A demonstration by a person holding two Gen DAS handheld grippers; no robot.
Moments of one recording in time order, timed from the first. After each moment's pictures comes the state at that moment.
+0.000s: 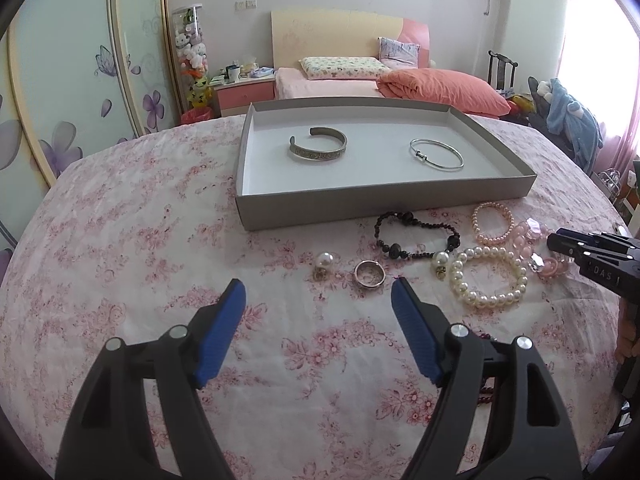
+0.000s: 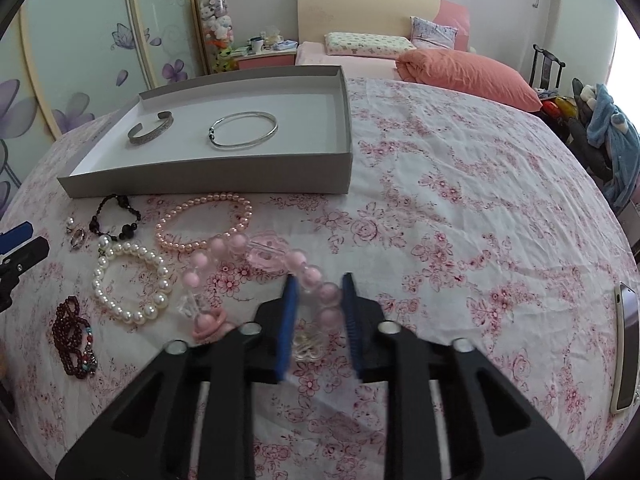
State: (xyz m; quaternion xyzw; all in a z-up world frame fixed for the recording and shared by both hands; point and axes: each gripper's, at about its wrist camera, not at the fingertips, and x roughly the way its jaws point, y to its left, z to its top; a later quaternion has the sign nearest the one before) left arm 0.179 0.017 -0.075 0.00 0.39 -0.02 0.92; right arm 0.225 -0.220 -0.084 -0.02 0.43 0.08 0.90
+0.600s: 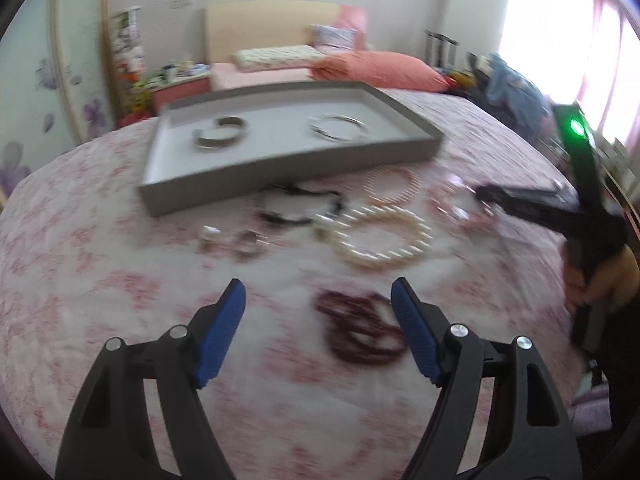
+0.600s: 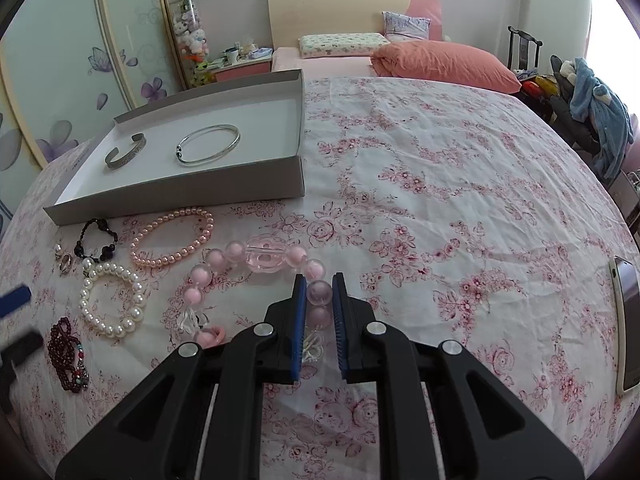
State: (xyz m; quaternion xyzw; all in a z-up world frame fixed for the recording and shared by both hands) left arm 0.149 -0.040 -0.075 0.02 0.41 -0.15 0.90; right arm 0.229 -0.245 -0.084 0.01 0.43 0.05 0.90
